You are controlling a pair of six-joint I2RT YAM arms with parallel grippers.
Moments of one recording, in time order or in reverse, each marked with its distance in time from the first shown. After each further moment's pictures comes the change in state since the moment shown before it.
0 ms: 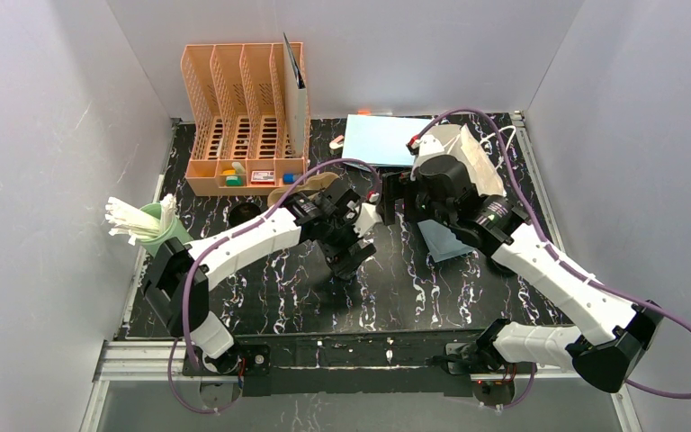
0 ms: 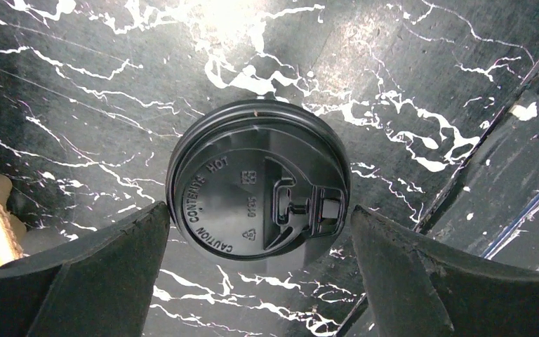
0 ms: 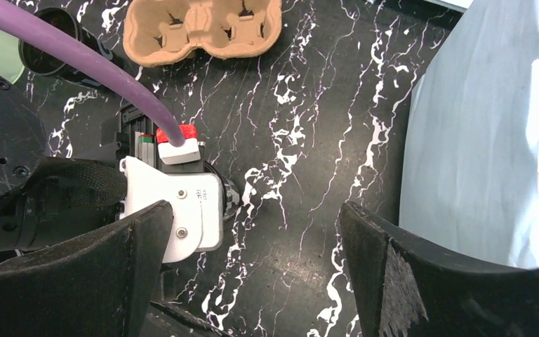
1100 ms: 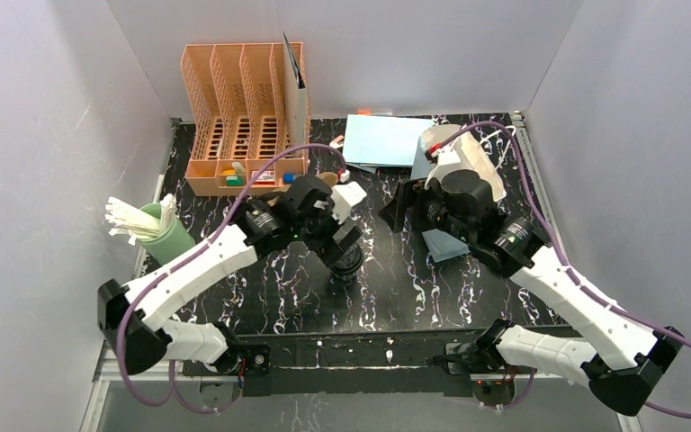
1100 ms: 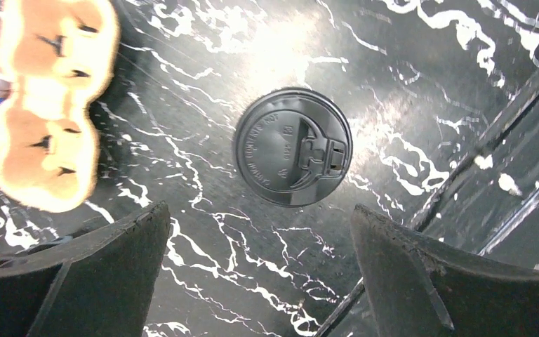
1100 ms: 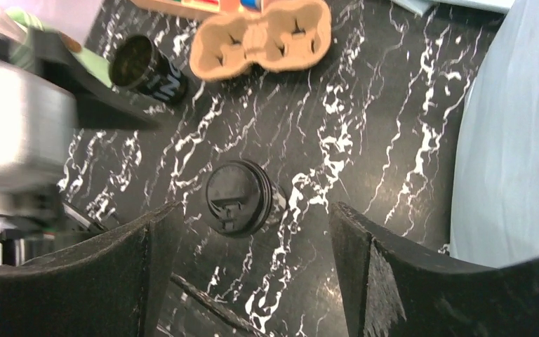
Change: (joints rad) left arm -0.004 -0.261 -0.039 0.006 -0.123 -0.136; right arm -0.001 -0.158 -0.120 0.129 -0.078 0.104
